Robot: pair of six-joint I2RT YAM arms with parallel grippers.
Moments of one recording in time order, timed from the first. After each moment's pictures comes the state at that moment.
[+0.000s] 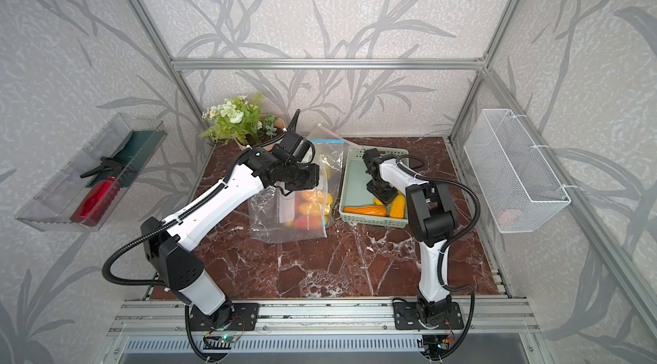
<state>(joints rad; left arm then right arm) -0.65 1.68 1.71 -1.01 0.08 -0.65 0.33 2.06 1.53 -0.94 0.21 1.20</state>
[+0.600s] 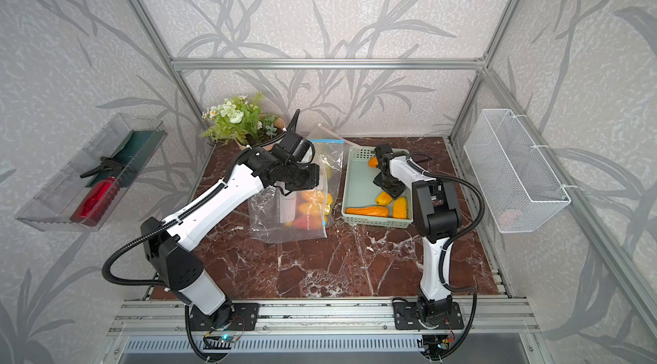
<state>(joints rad) -0.65 1.68 1.71 -1.01 0.09 -0.65 0.23 2.07 1.55 -0.84 0.17 1.04</state>
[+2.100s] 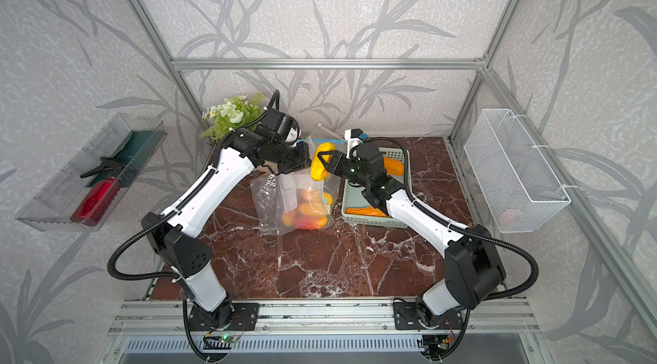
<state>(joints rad) -0.50 1.76 1.94 -1.09 0.25 -0.69 0.58 1.52 1.14 0.21 -0.32 0.87</state>
